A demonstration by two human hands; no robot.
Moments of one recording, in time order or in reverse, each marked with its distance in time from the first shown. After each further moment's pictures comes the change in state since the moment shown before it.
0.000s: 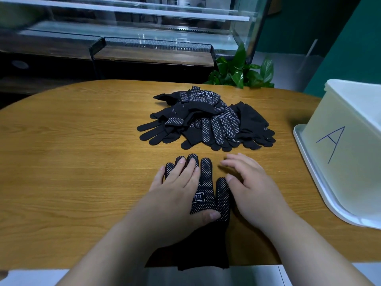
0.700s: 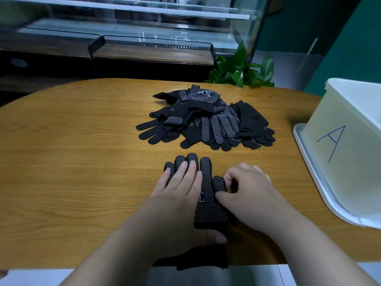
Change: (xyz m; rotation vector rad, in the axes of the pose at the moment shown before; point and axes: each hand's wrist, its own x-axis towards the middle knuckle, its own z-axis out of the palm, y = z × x) left_hand -0.007 0.006 0.006 0.045 -0.021 0.050; right_hand -0.007 -0.026 -0.012 -0.142 -0.153 0.145
